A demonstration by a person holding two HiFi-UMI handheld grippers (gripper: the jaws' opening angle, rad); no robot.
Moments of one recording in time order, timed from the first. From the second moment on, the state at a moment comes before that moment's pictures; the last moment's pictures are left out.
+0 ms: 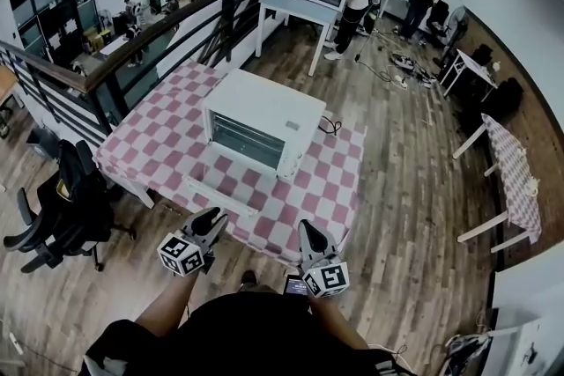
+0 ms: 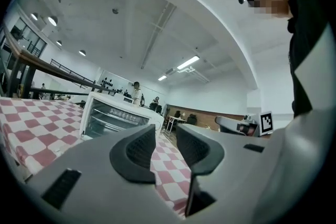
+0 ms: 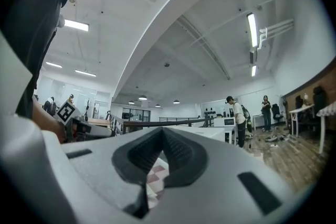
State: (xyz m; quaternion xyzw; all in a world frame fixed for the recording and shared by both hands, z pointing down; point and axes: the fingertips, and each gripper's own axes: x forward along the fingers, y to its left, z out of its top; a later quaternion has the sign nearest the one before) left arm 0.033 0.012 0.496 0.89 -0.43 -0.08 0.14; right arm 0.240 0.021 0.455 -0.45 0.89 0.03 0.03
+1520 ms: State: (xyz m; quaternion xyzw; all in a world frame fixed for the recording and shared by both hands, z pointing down) left arm 0.015 -0.265 0.588 0.75 -0.39 -0.28 0.46; right arm 0.258 -0.173 0.526 -0.48 0.88 -0.06 -0.02
